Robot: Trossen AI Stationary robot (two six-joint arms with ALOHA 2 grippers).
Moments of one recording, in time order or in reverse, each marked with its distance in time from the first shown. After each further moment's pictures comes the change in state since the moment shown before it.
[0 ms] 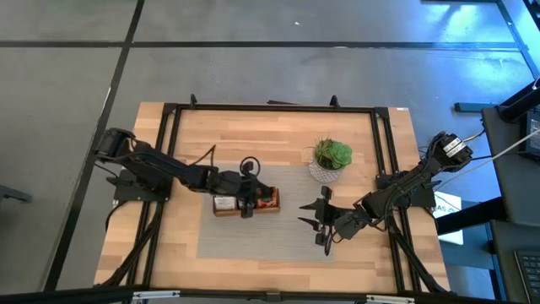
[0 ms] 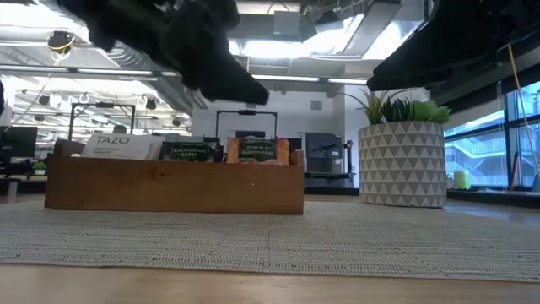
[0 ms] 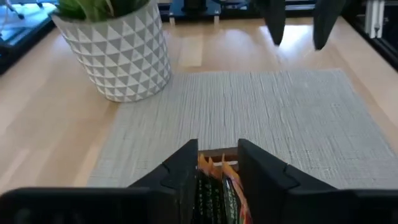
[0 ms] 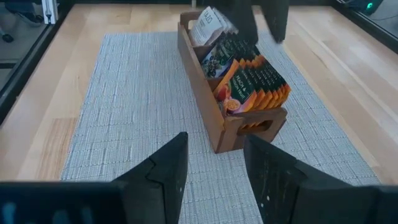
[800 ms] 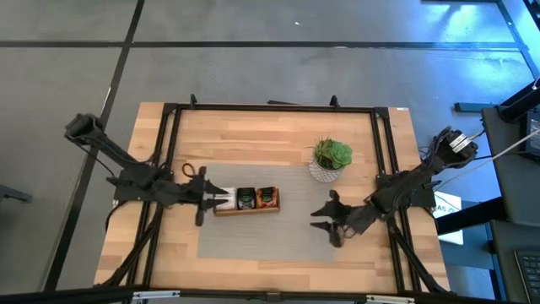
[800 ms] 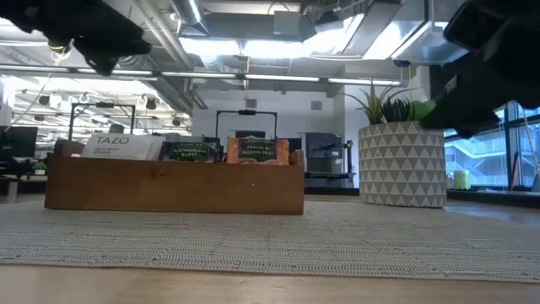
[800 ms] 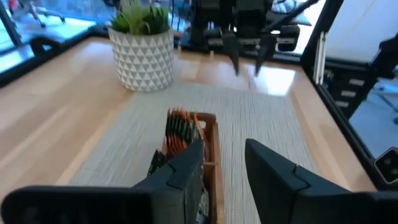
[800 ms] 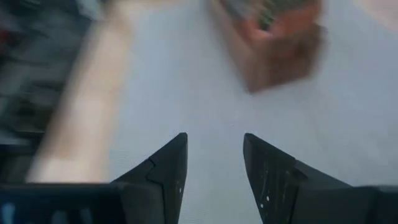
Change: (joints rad) left arm -0.383 -0.664 -0.333 -0.218 -0.368 -0.285; right arm 0.030 -0.079 -0.208 0.096 -0.138 0.240
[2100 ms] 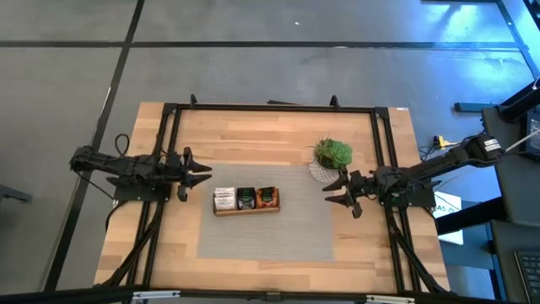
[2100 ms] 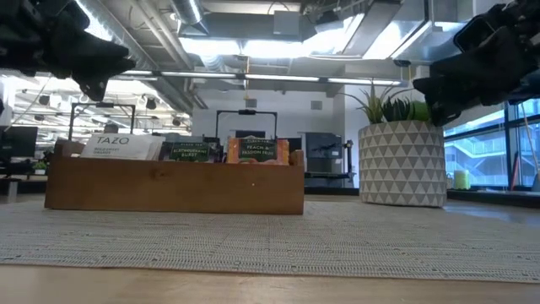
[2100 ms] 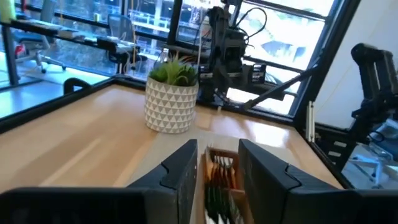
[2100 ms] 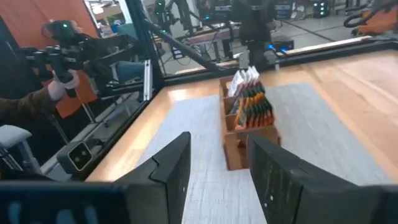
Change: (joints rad) left arm 0.334 -0.840 -0.315 -0.186 0.279 0.114; right arm -0.404 -0.507 -0.465 0.536 -0.496 -0.374
